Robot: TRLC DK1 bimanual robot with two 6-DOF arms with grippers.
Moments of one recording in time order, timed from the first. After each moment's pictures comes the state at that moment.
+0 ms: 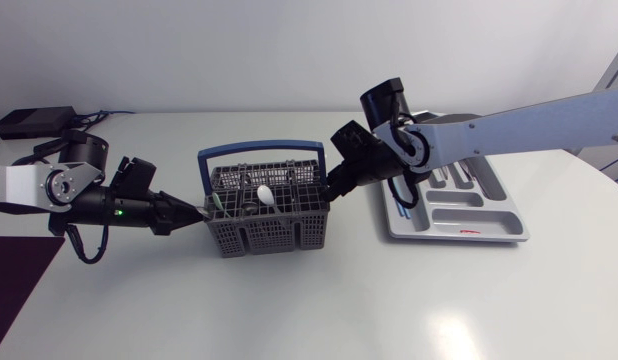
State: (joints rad) left arm 0.09 1.65 0.82 -0.25 0.87 0.55; right arm 0.44 1.89 1.20 -0.14 -0.19 -0.29
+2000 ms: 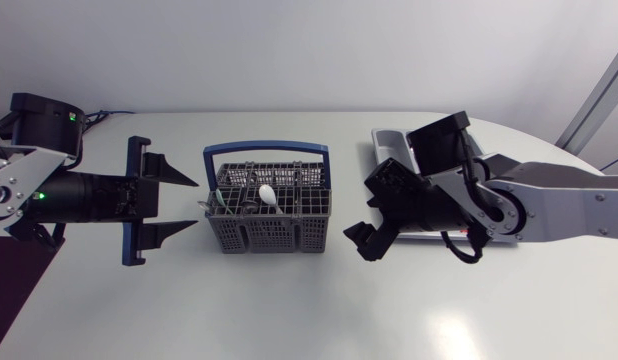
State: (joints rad) left arm -0.09 1.24 0.76 -0.36 0.49 1.52; right arm 0.49 1.47 0.78 -0.15 -0.15 -0.37
